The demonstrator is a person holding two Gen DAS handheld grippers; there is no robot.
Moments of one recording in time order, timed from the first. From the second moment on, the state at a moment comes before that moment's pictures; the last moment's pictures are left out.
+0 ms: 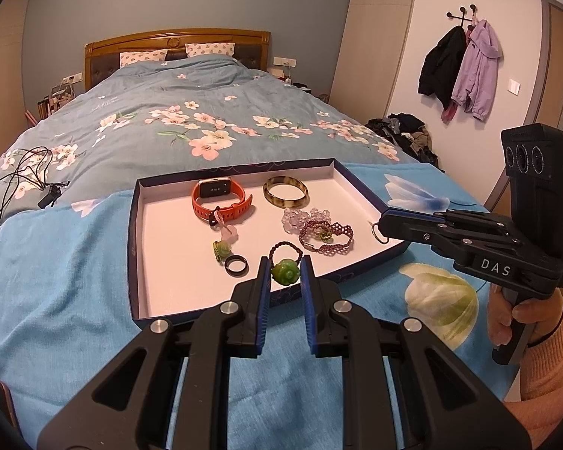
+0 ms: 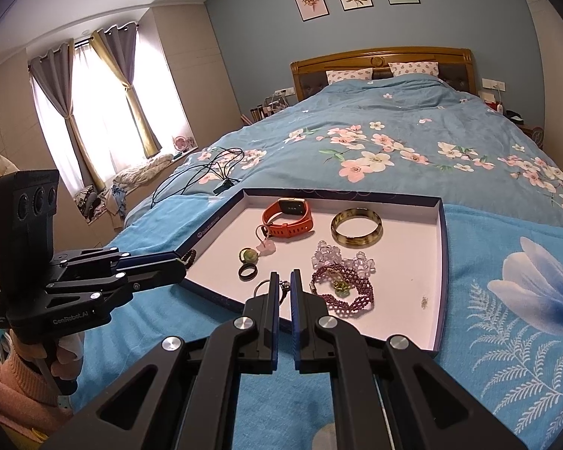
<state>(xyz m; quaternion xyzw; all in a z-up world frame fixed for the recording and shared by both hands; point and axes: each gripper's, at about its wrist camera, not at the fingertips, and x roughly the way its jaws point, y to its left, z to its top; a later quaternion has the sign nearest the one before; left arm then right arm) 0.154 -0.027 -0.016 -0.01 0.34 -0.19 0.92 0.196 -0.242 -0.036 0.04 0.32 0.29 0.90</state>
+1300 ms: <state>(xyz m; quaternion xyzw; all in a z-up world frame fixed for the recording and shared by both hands) 0.170 -0.020 -0.024 -0.02 0.35 -0.18 0.92 0.217 -0.242 -0.043 0.04 0.33 0.28 0.90</state>
